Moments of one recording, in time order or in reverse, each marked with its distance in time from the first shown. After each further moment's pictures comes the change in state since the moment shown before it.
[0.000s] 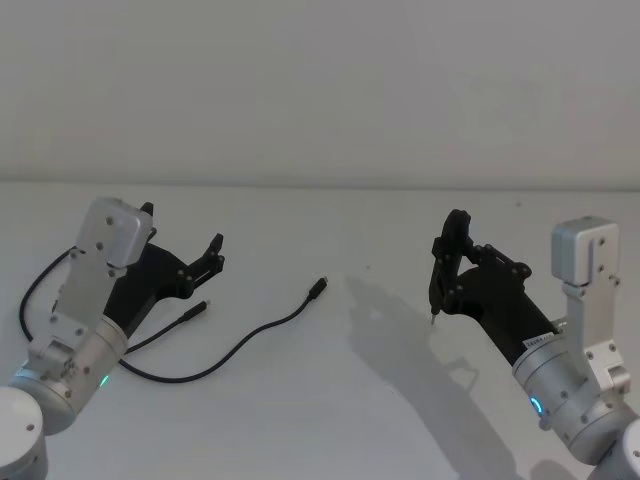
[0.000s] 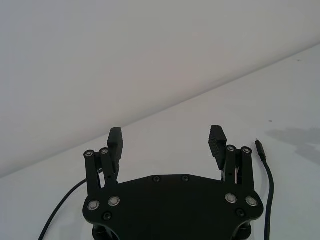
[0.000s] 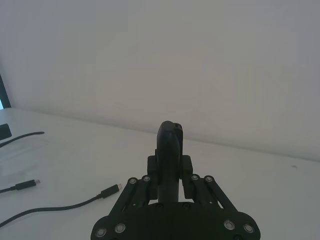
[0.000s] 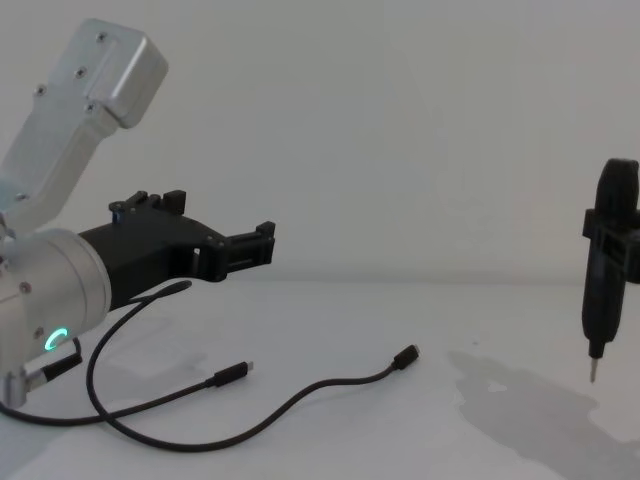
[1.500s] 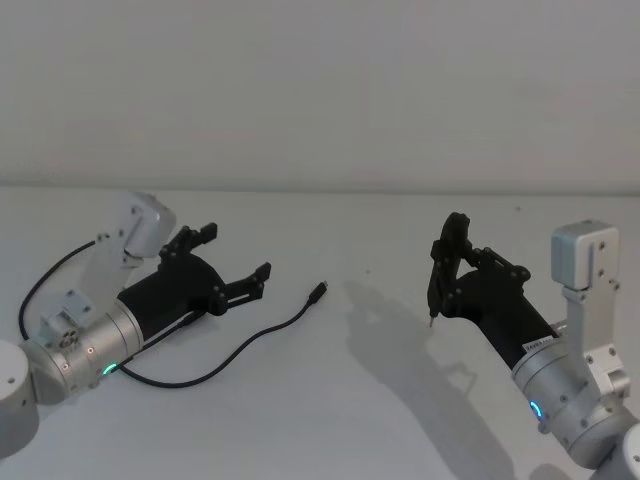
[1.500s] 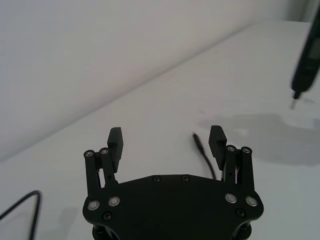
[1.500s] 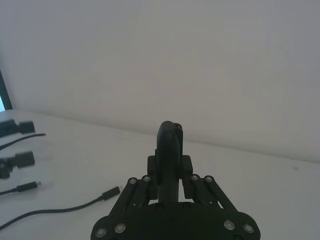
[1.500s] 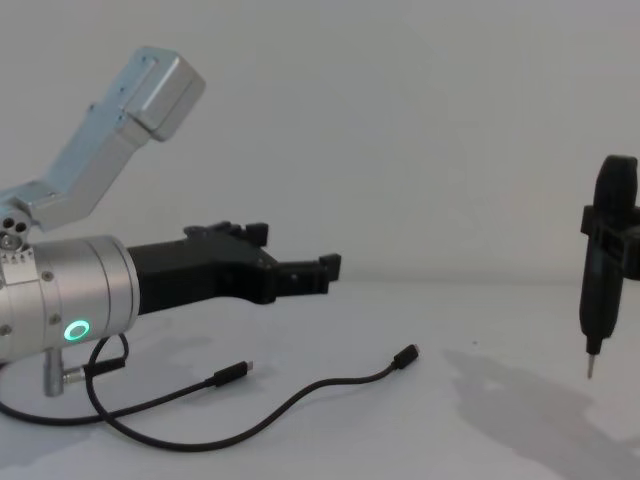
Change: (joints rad) left arm -0.151 0.007 0.034 0.176 -0.147 -0.005 -0.384; right arm 0.002 -0.003 0.000 0.000 0.000 -0.004 0.003
